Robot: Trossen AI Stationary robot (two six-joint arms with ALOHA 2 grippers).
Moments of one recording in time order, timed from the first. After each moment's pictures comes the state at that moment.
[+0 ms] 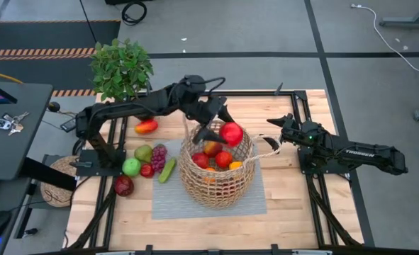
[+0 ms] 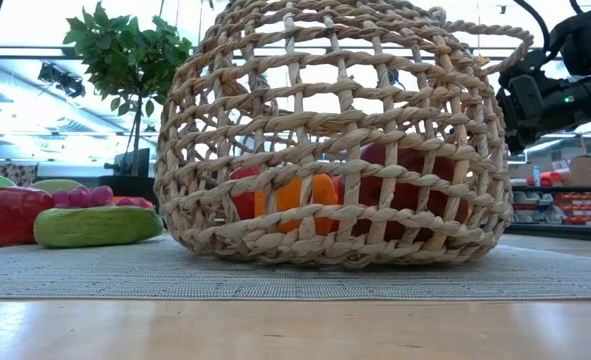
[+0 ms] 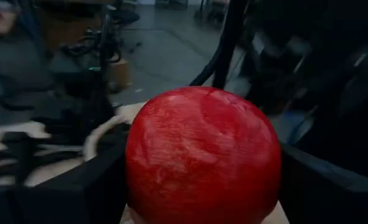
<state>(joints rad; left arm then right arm) 0.23 1.71 1.64 -0.21 0.73 0.10 -0.33 0.26 0.06 0.01 0.14 0.11</state>
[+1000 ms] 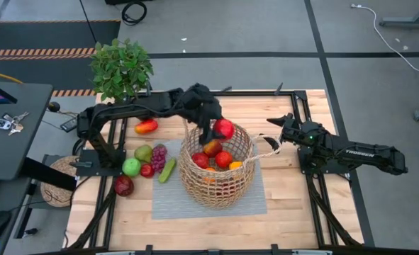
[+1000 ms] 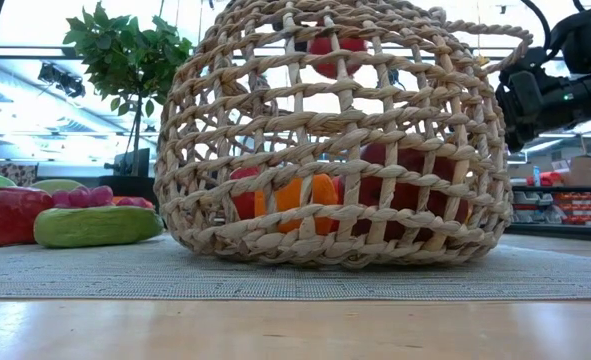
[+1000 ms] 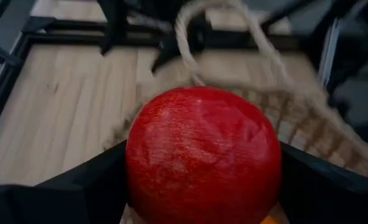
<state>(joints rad) 0.19 1.73 1.64 -0.55 0.28 0.09 -0.33 0.26 0.06 0.03 0.14 0.11</state>
